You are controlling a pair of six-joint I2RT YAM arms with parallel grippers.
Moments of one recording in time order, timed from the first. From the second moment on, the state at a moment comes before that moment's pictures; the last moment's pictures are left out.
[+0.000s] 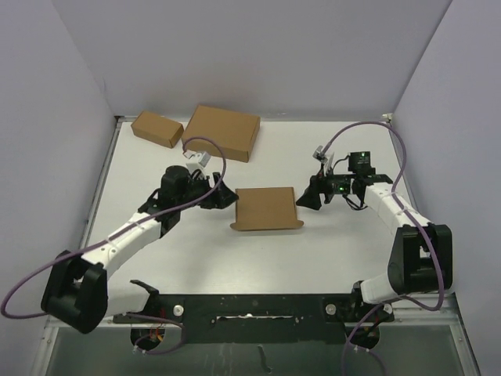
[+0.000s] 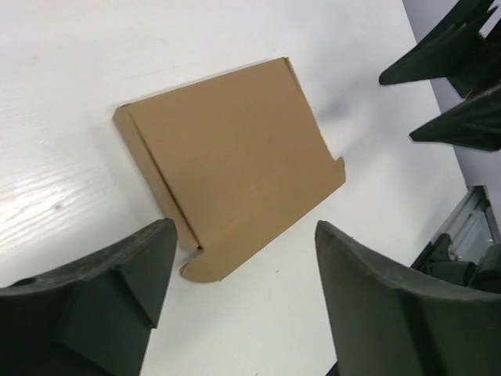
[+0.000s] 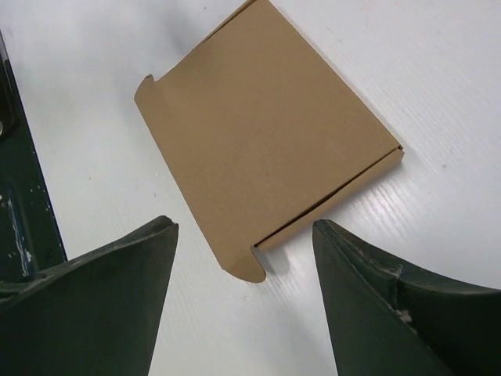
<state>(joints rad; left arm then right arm) -0.46 1.30 0.75 0.07 0.38 -0.53 0.07 1.45 0.95 -0.43 -0.96 -0.42</state>
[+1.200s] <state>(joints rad) -0.38 1.23 0.72 -0.13 0.25 -0.79 0.04 1.91 1.04 -0.32 -0.98 -0.06</state>
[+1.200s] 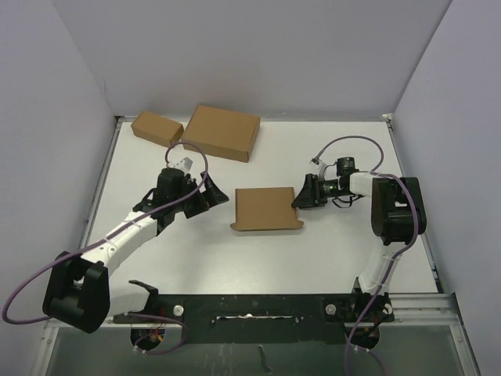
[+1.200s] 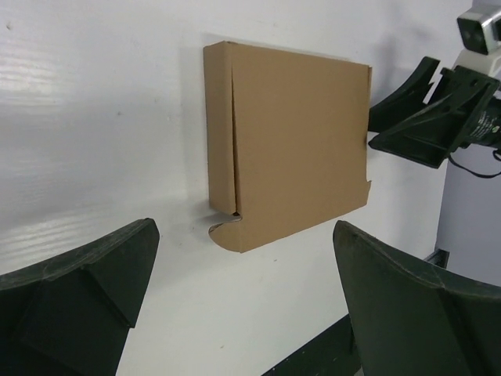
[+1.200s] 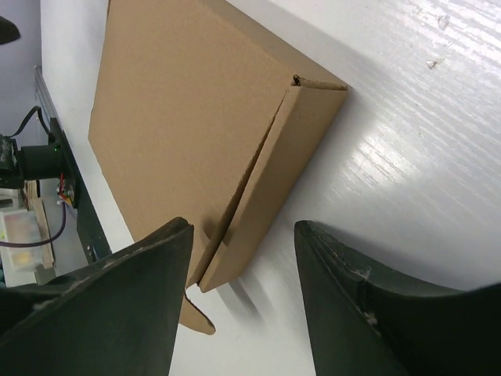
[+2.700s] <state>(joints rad) -0.48 1.73 0.64 0.51 0.42 -1.03 0.01 1.99 1.11 -0.44 -1.03 -0.06</state>
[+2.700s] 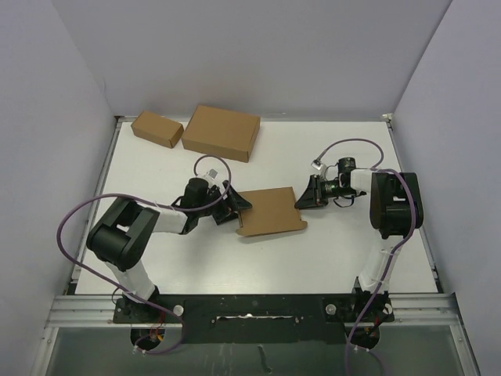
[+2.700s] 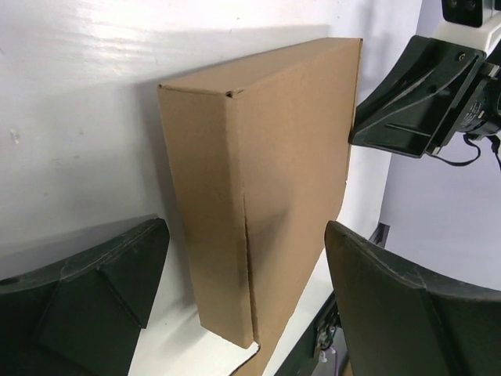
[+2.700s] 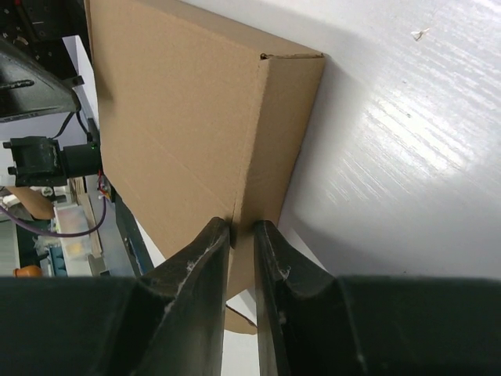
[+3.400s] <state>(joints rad) -0.52 1.73 0.59 0.59 0.42 -1.17 -0.01 1.99 1.11 -0.46 -1.04 -0.10</state>
